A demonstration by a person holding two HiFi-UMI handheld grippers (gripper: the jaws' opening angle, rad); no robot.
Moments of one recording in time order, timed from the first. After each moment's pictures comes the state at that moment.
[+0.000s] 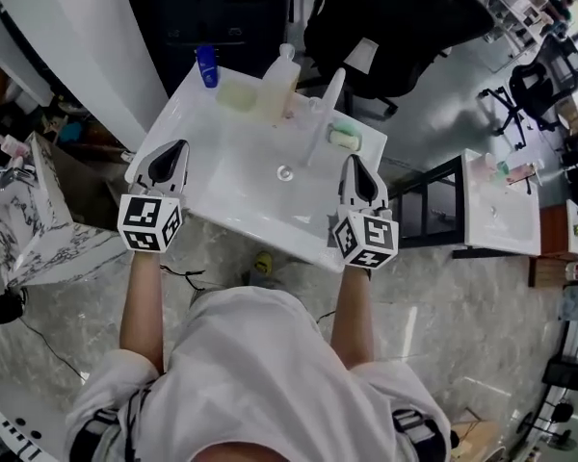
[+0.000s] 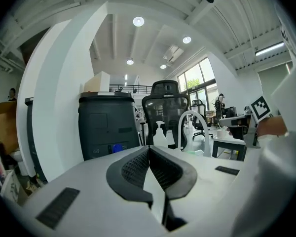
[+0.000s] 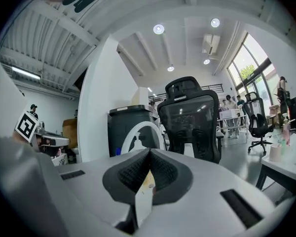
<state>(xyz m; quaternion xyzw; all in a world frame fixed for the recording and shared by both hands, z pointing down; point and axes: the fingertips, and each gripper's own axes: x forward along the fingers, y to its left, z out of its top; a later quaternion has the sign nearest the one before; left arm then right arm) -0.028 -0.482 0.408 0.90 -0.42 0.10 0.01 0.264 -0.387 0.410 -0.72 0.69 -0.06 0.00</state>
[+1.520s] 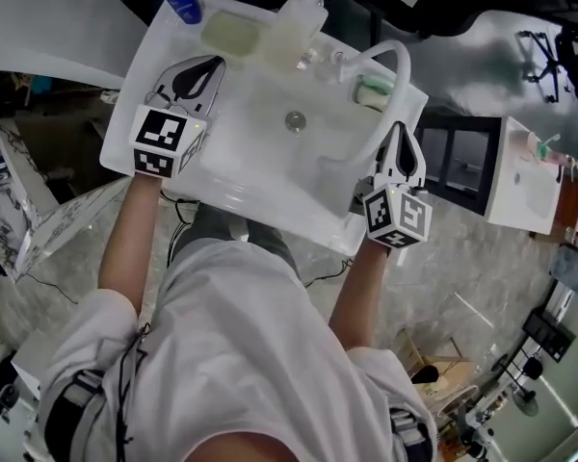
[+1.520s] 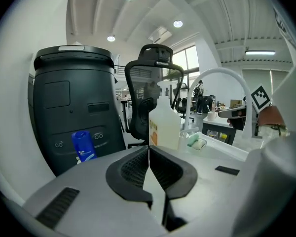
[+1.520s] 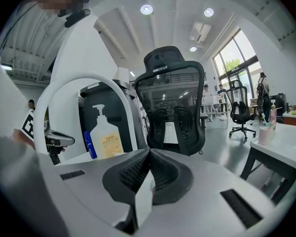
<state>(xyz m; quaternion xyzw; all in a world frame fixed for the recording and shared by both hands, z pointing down) 0.092 -0.654 0.520 0.94 -0.29 0.20 0.04 0.345 -0.490 0.511 -0.78 0.60 -0.15 -0.04</state>
